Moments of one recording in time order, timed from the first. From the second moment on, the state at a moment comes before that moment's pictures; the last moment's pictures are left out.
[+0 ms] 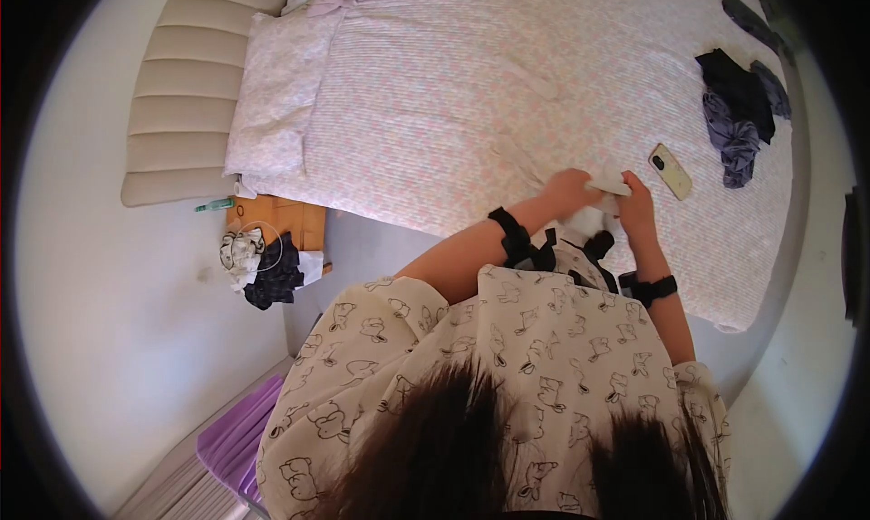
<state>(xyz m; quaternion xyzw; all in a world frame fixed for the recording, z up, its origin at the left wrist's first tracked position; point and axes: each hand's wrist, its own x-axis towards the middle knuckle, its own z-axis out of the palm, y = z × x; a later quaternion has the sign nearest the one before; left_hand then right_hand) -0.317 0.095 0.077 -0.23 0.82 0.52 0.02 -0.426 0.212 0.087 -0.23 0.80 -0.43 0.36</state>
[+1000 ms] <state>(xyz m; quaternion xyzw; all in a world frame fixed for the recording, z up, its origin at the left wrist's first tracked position) -0.320 0.065 0.087 -0.44 0.80 0.42 0.01 -0.407 0.200 0.125 -0.16 0.63 -0.55 0.53</state>
